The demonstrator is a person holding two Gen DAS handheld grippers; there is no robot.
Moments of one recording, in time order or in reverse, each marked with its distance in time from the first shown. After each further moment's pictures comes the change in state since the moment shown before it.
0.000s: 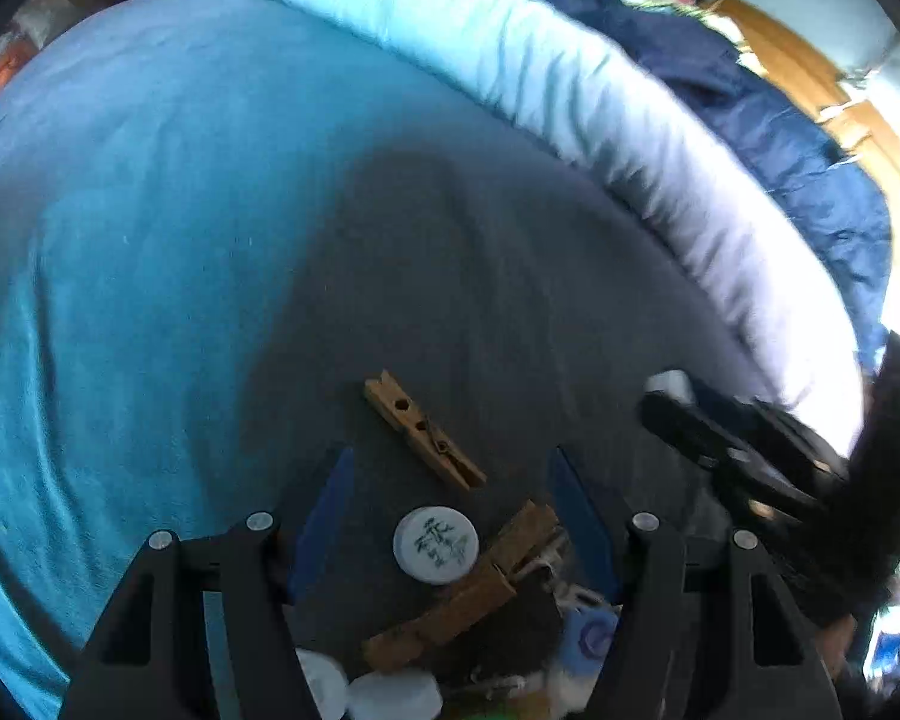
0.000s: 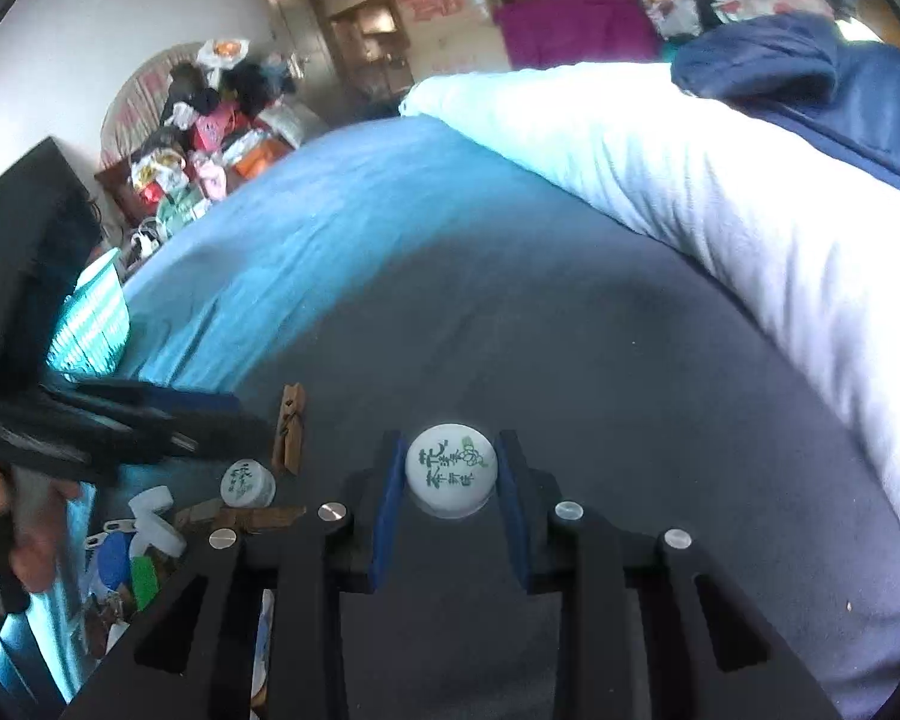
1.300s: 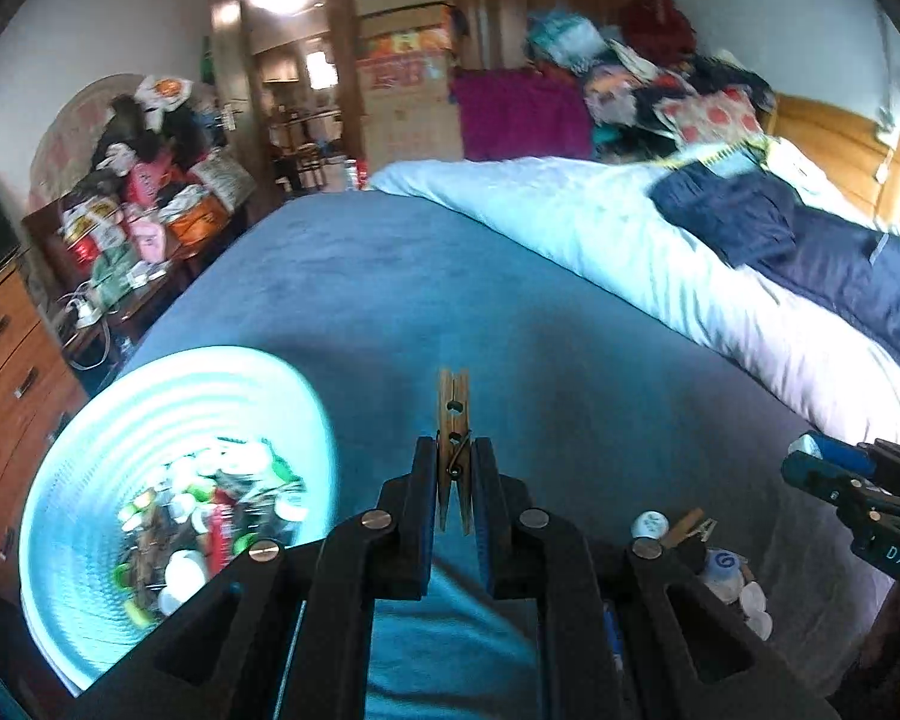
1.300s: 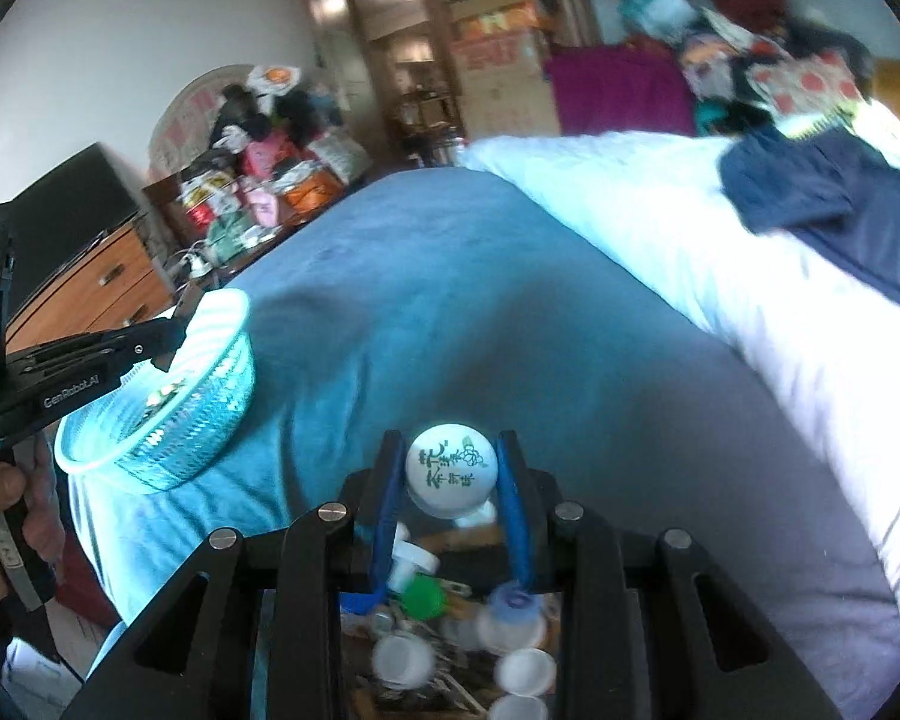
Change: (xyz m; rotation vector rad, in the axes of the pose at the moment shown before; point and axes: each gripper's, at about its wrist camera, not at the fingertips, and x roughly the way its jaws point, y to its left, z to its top) left arm -0.266 0.066 -0.075 0.027 -0.476 0.411; right arm -0.098 0.153 0.042 -0.085 -0.071 0.031
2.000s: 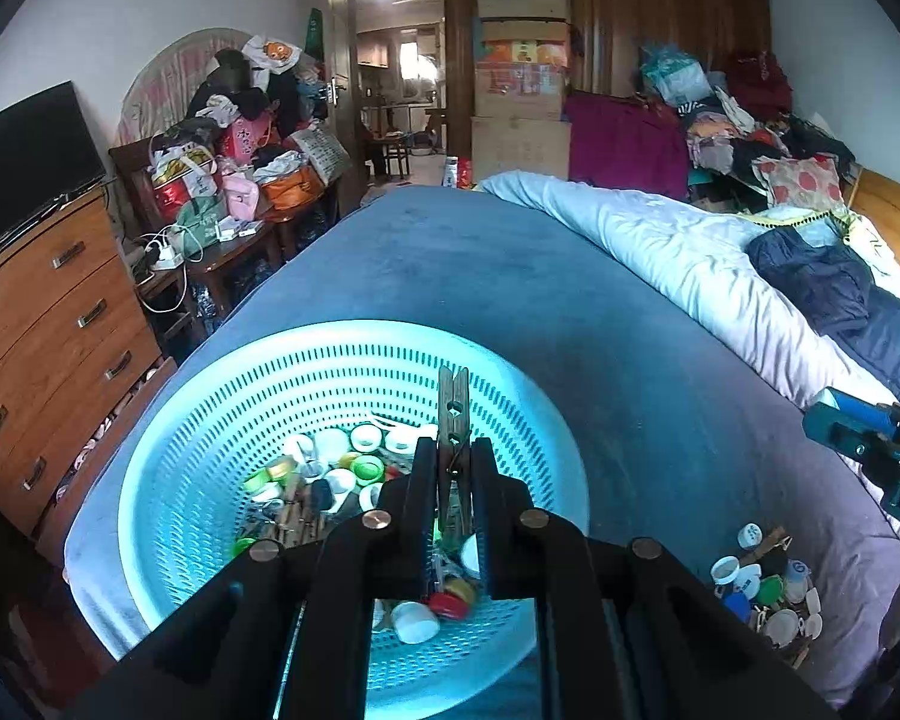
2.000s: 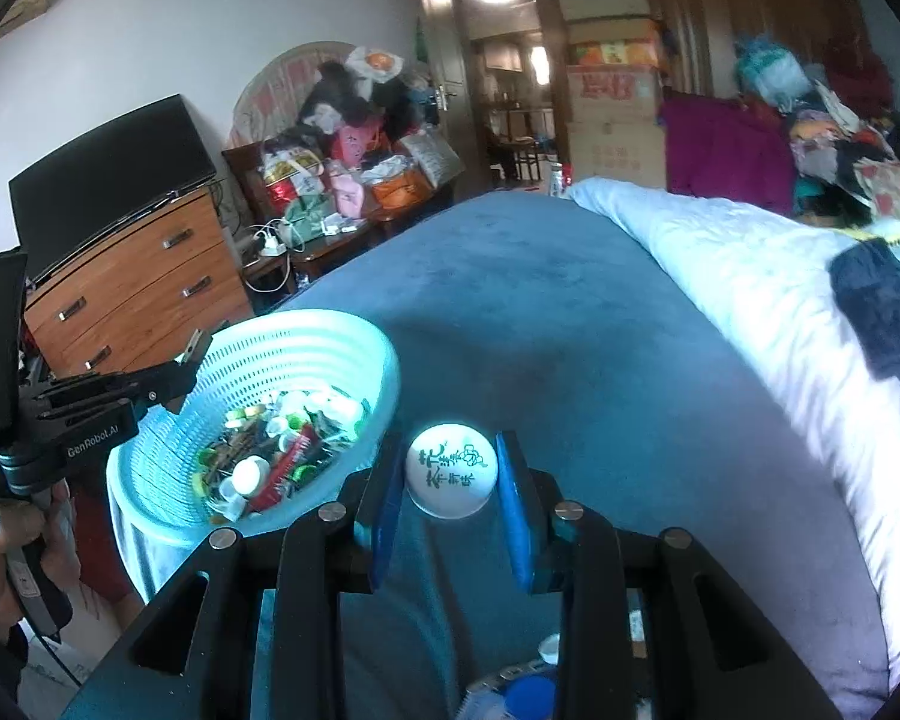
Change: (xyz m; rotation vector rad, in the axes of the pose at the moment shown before) left arm -0.033 0.149 -0.023 -0.171 -0.007 0.115; right arm 0.035 0.145 0.064 -0.168 -0.011 0.097
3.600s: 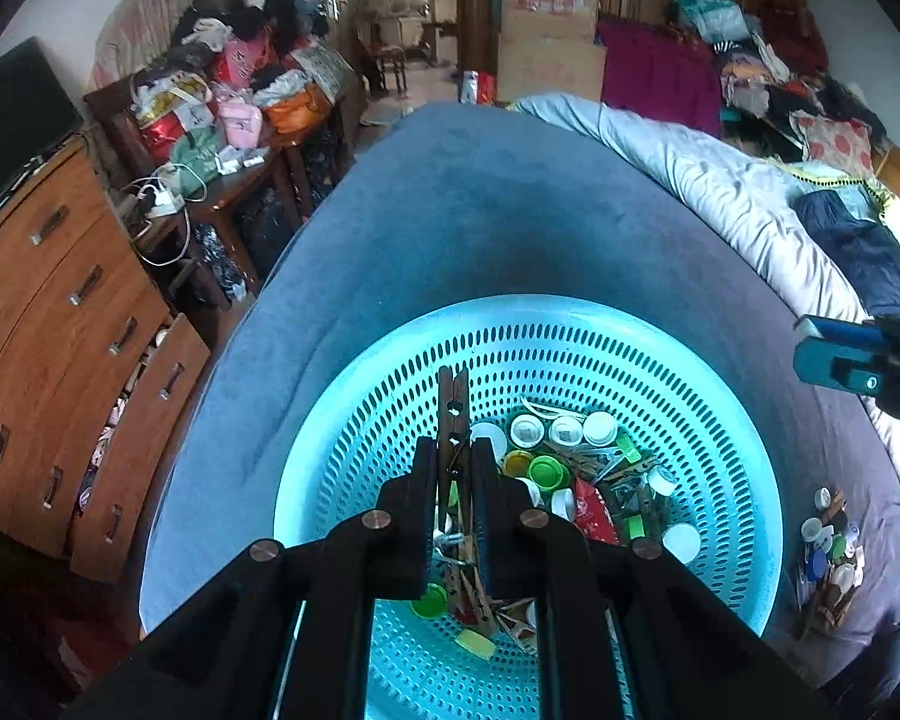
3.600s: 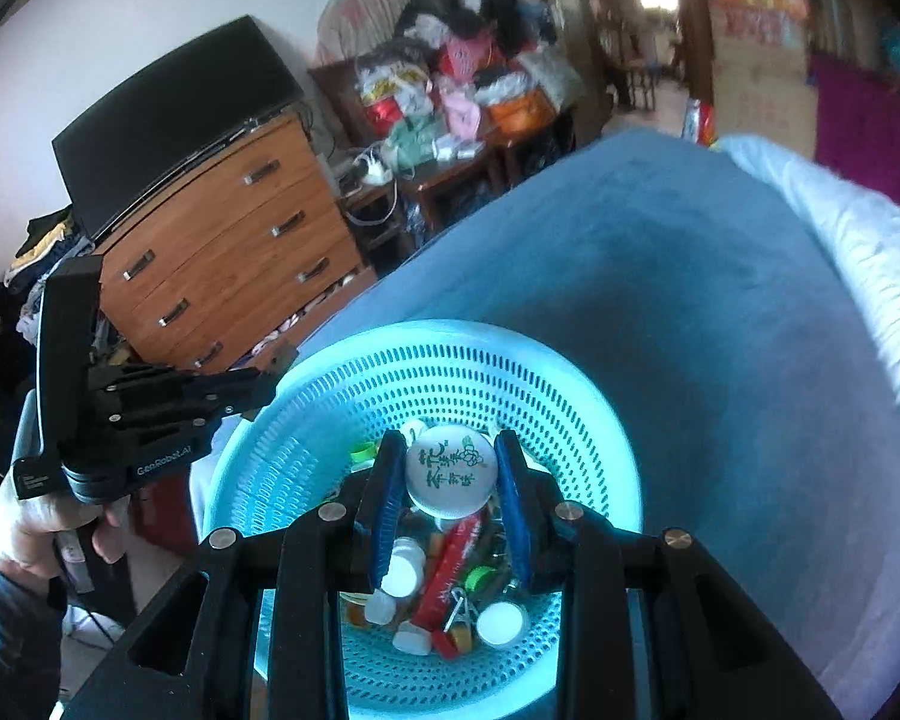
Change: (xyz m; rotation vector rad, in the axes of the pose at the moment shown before) left arm 0.081 0.151 0.065 0.030 0.258 -0.021; right arm 0.152 0.112 0.125 -0.055 0.286 0.260
